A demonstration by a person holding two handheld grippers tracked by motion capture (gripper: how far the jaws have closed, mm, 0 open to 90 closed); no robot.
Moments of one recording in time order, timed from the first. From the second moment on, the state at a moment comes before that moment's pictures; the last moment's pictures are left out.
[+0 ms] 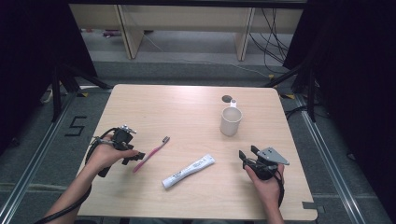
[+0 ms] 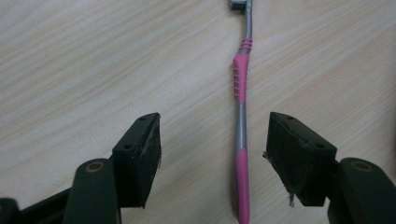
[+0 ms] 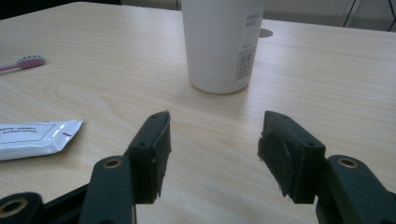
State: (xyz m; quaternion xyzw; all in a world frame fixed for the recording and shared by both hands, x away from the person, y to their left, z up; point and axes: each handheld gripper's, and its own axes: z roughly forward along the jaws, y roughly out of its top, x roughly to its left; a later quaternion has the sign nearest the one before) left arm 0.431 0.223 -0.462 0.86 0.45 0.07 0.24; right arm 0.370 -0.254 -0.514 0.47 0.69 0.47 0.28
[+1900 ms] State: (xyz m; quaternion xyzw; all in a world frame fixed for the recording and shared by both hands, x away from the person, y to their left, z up) left arm 0.477 0.166 -0.468 0.90 0.42 0.01 0.08; right arm 0.371 -0.252 -0.514 0.46 0.70 0.48 0.27
